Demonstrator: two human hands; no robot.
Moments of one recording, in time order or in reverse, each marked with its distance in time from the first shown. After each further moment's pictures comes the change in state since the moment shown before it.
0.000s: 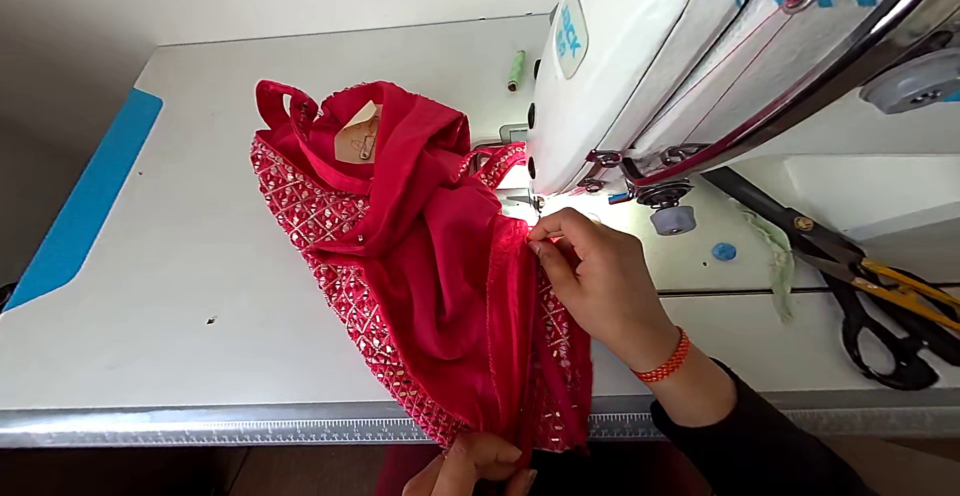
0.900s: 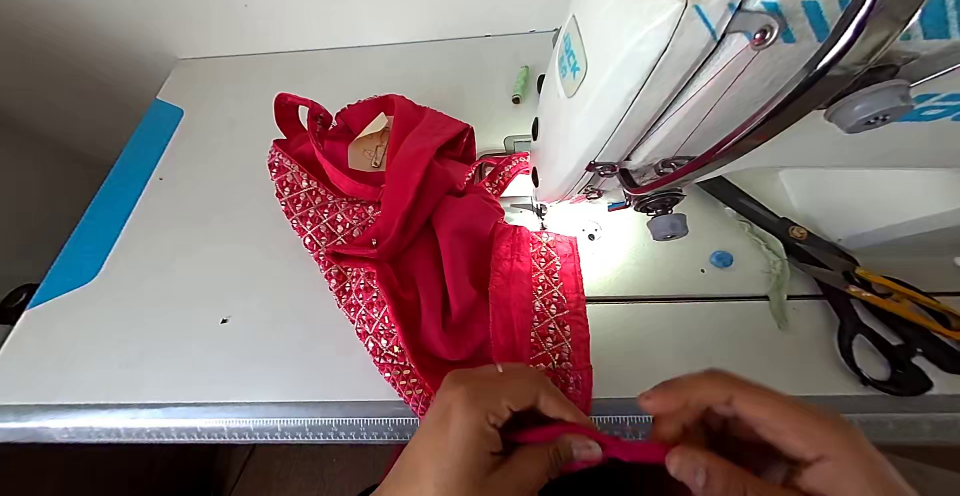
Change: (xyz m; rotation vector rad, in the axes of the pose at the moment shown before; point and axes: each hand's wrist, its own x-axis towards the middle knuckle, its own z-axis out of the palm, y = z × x) left_hand 0.079 0.010 -0.021 -0.319 -0.355 0.111; right_hand -0.093 -0.022 -0.108 0.750 -0.372 0.252
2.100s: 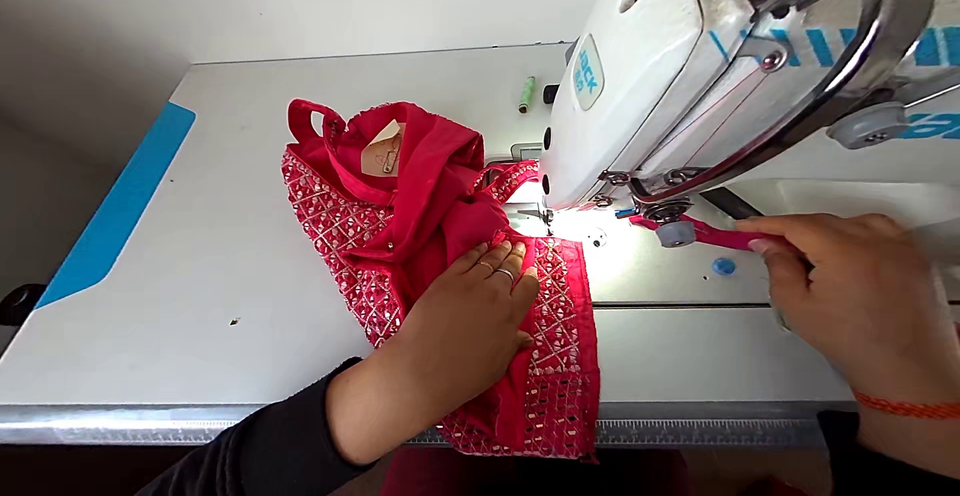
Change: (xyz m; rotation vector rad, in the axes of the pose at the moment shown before) left_hand 0.063 -0.009 -0.043 1.337 -0.365 0.103; right_hand 0.058 0.042 -0.100 -1.206 0.486 -0.042
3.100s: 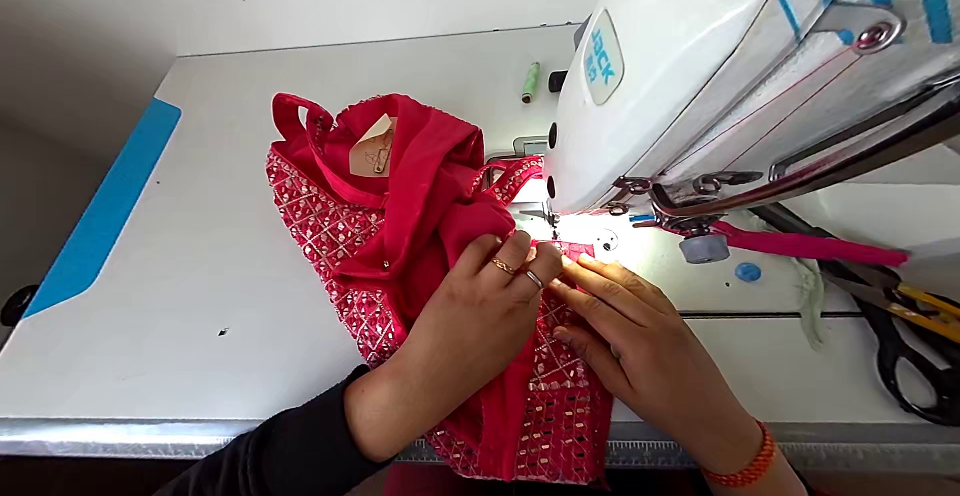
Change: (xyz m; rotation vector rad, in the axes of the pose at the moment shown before) left_hand 0.016 0.001 0.021 0.213 0.323 -0.003; right_hand -0.026 -0.107 0.073 0.332 -0.011 -0.345
